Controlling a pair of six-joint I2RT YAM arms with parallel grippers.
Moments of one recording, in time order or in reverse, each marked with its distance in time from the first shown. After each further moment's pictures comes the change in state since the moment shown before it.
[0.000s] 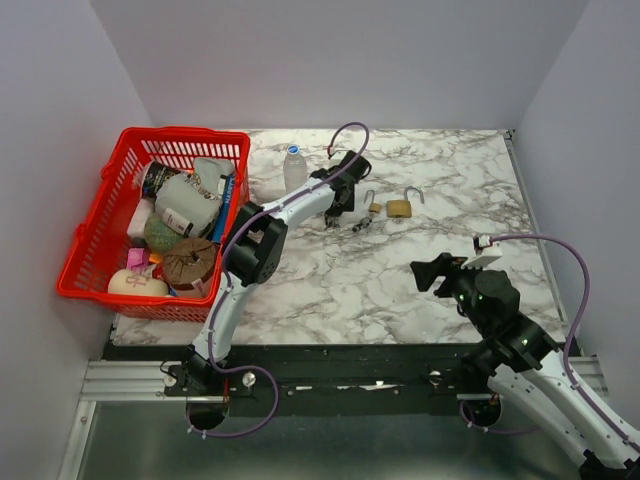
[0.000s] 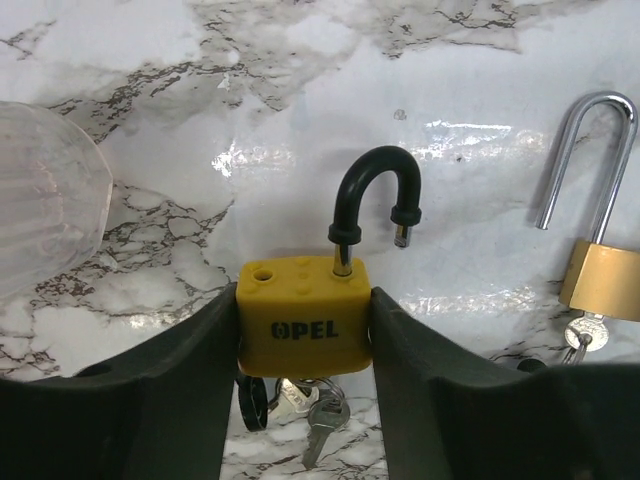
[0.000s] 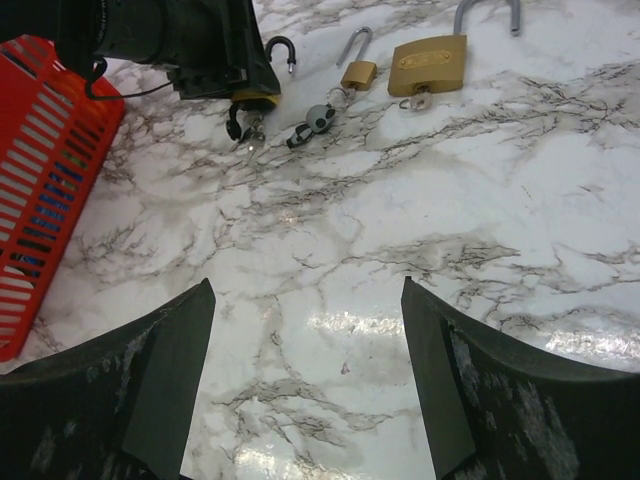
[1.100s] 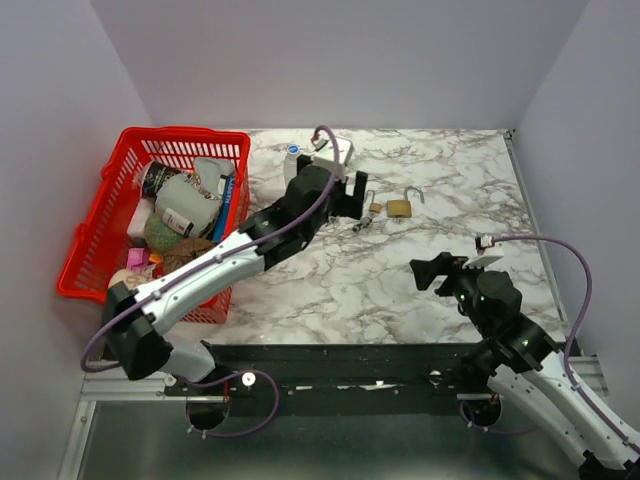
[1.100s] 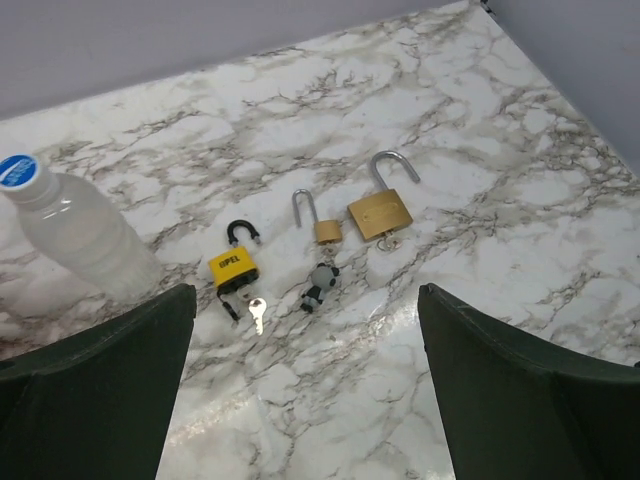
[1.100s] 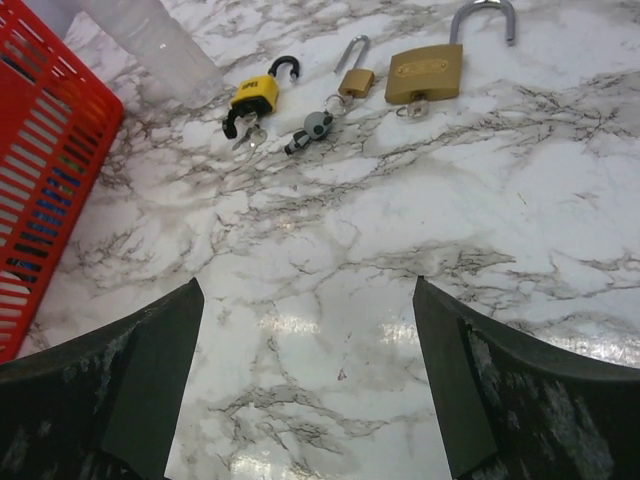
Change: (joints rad) left arm -0.249 -0.888 -0.617 0.451 -0.020 0.320; right arm -0.002 -0.005 -0.010 0.018 0.008 -0.013
